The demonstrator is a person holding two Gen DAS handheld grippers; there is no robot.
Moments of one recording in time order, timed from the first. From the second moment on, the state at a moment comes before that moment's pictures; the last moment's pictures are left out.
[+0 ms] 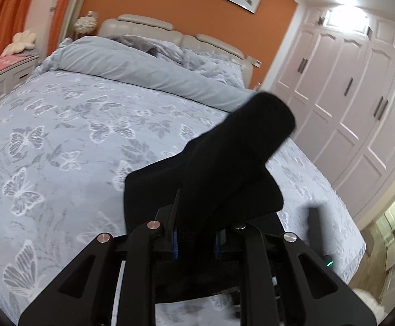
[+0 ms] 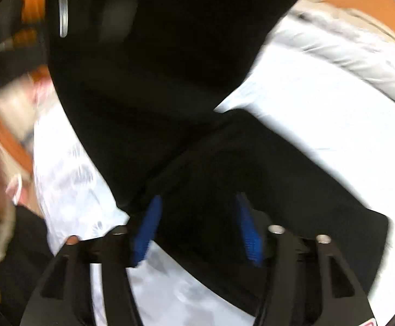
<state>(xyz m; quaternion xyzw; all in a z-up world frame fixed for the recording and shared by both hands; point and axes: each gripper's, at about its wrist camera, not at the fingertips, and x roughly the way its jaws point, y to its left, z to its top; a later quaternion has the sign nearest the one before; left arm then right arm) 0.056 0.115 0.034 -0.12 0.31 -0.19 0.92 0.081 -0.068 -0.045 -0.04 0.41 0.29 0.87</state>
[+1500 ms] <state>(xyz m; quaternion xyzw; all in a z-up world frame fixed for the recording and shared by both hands) 0.044 0.003 -0.053 0.03 0.40 -0.21 0.89 0.094 -0.265 -0.093 0.17 0.50 0.15 0.83</state>
